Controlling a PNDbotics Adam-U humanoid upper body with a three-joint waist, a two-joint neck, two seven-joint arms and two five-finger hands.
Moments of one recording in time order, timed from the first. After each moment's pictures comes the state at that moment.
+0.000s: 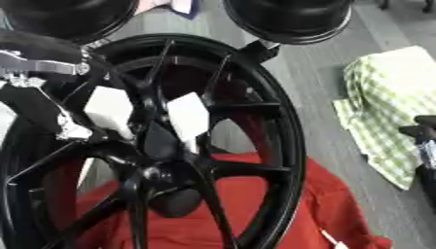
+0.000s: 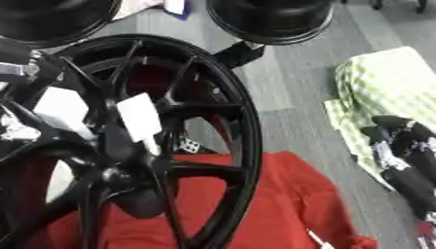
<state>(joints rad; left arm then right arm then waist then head) -0.98 0.87 -0.51 -1.69 -0.36 0.01 -0.91 0.05 -0.30 -0.21 -1.98 -0.17 -0.10 0.05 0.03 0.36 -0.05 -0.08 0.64</state>
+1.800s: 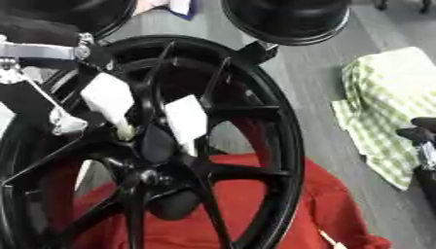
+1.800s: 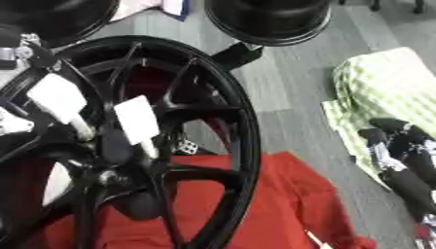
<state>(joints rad) -1.00 0.87 -0.42 -1.80 -0.24 0.12 -0.84 0.05 -0.29 -0.21 -1.98 -0.17 -0.08 0.04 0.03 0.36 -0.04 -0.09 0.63</state>
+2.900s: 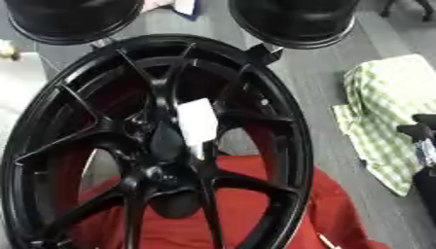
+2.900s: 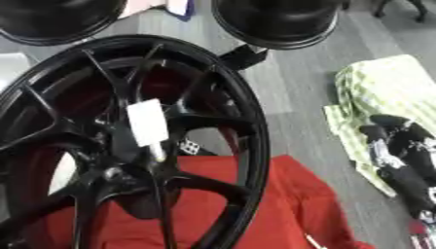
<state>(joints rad) -0.62 1.10 0.00 -1.69 -0.13 0.18 -0.49 0.06 -0.29 -0.24 -1.98 -0.17 -0.12 0.02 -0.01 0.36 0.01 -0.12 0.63</state>
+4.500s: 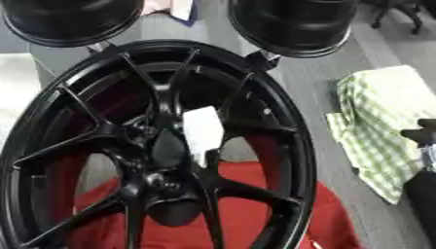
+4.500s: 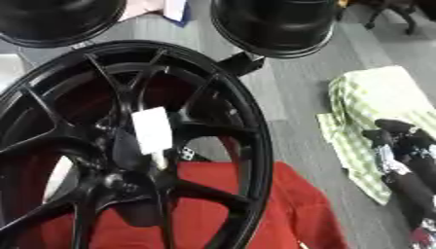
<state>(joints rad) -0.33 0.94 0.04 -1.60 -0.31 0.17 -0.42 0.03 -0.26 -0.24 -1.98 -0.19 -0.12 0.02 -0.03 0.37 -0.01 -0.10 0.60</state>
